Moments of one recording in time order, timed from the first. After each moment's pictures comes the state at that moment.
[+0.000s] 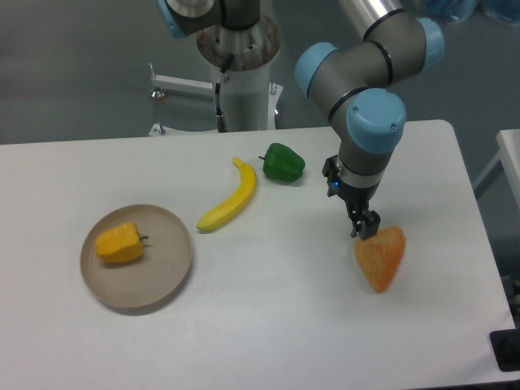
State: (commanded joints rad) arm 2.34 -2.02 -1.36 -1.33 1.59 1.66
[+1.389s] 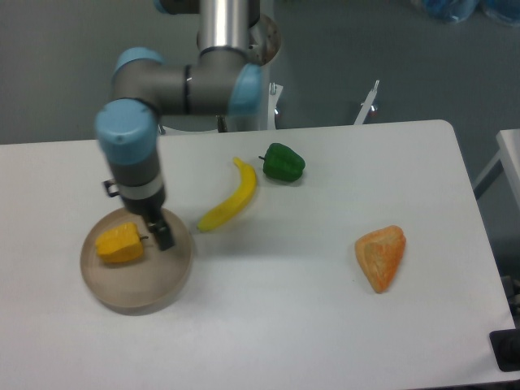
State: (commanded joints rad) arm 1.75 -2.07 -1.44 -1.14 1.53 0.97
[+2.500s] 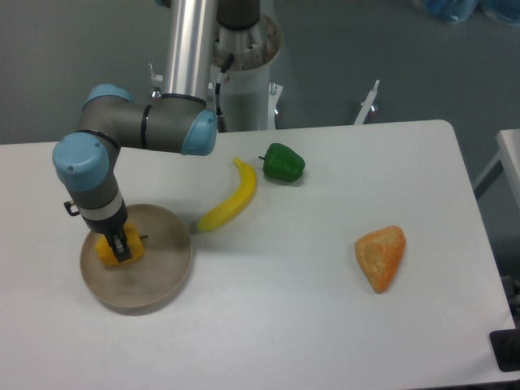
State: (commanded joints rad) arm 1.71 -2.10 -1.48 -1.06 1.54 0.98
